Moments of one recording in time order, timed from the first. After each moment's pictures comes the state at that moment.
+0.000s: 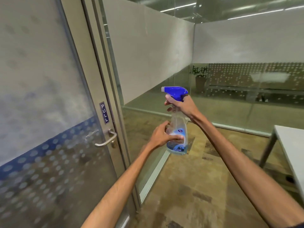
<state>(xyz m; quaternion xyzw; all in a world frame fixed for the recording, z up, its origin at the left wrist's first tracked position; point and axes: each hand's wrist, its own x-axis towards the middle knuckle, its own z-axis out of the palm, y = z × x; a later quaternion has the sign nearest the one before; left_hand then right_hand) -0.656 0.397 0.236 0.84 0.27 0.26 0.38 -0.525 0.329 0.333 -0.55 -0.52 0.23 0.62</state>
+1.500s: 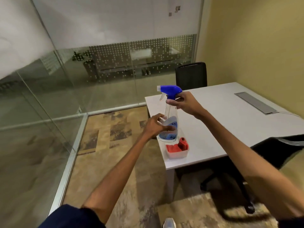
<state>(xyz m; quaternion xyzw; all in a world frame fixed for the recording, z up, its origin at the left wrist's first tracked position) -0.156 0.002 0.159 0.89 0.06 0.07 0.45 -0.103 -0.164 0.251 -0.82 -0.28 0.02 0.50</state>
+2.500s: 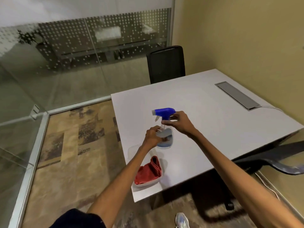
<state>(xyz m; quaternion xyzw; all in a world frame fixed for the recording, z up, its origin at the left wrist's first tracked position) 0.092 -0.107 0.048 0.87 0.09 -0.08 0.47 0.126 -0.257 0.112 -0.84 -0.12 0.08 0.53</state>
